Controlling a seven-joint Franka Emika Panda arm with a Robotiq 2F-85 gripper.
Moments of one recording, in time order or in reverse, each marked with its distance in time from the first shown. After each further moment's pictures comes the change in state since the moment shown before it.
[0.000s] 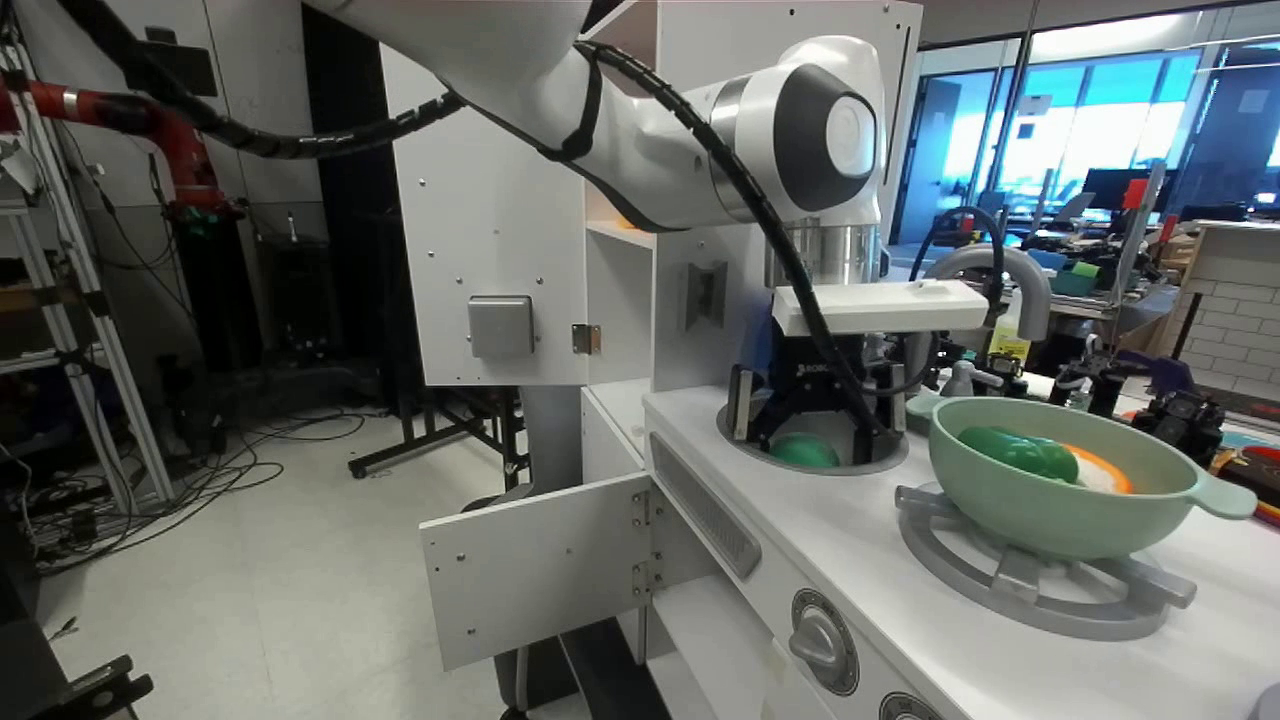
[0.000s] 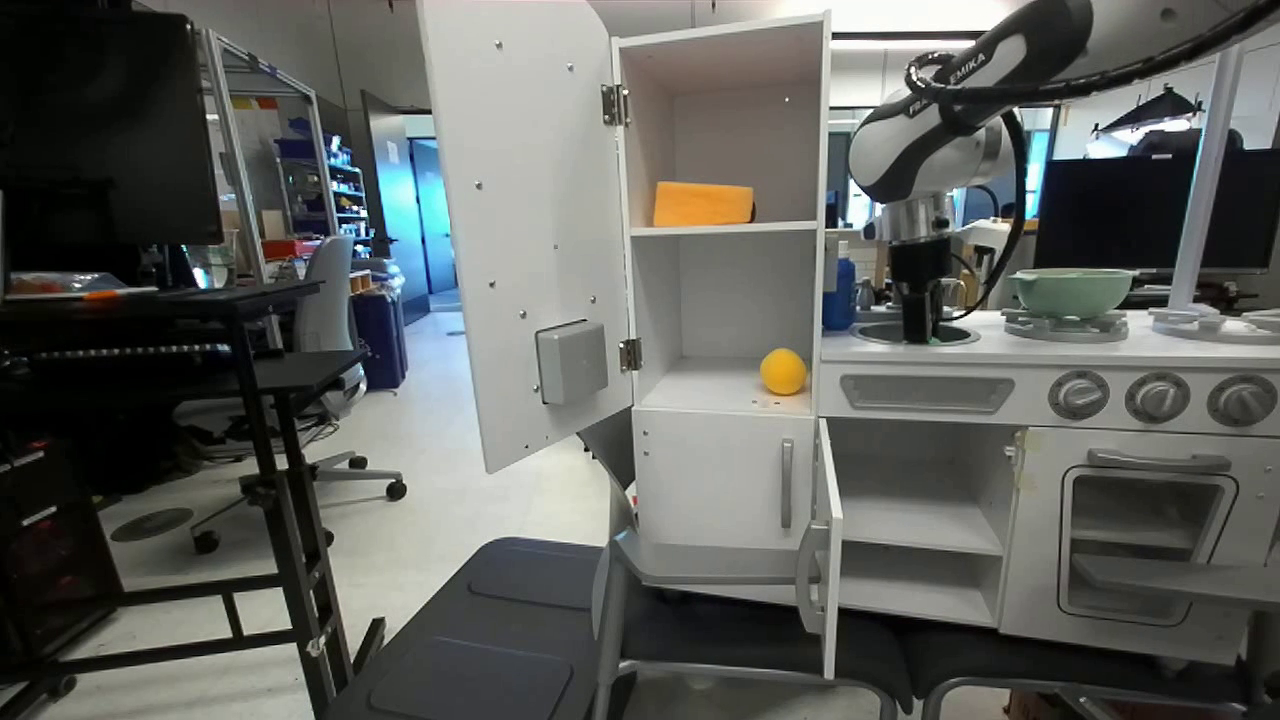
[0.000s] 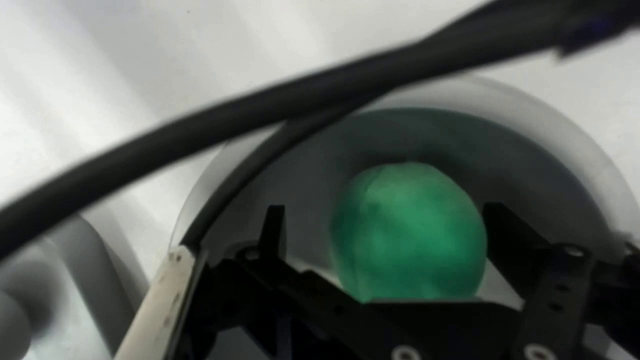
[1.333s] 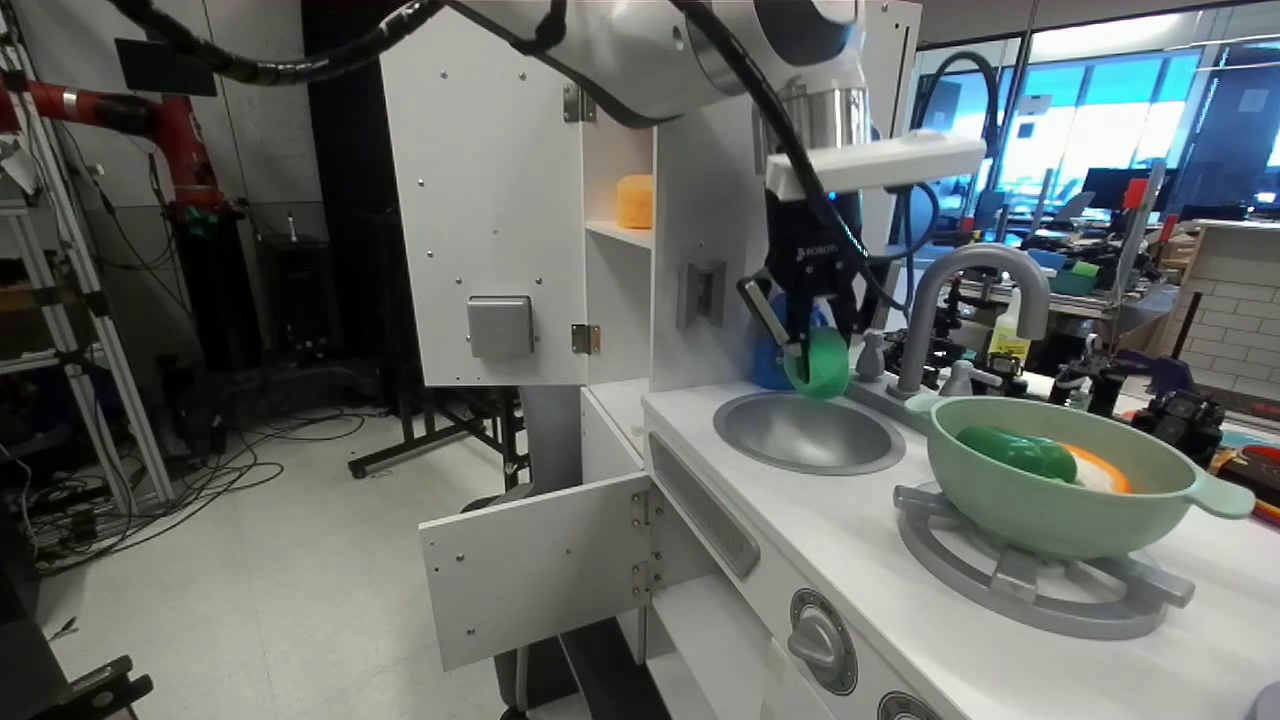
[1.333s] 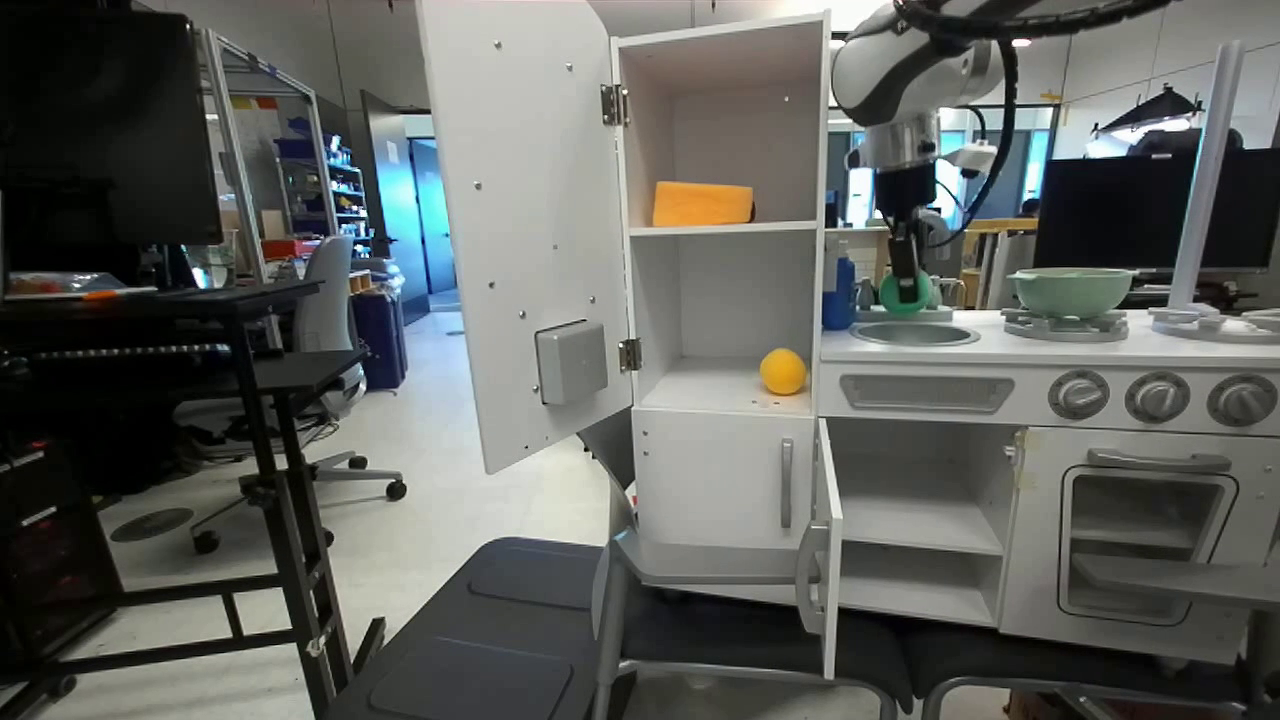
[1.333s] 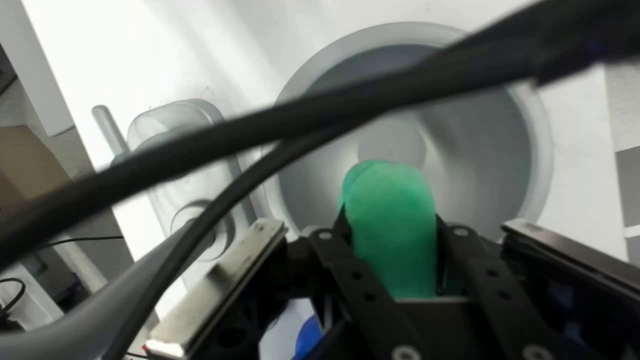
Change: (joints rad) arm 0.047 -0.079 -0.023 0.084 -0.027 -0.070 0.000
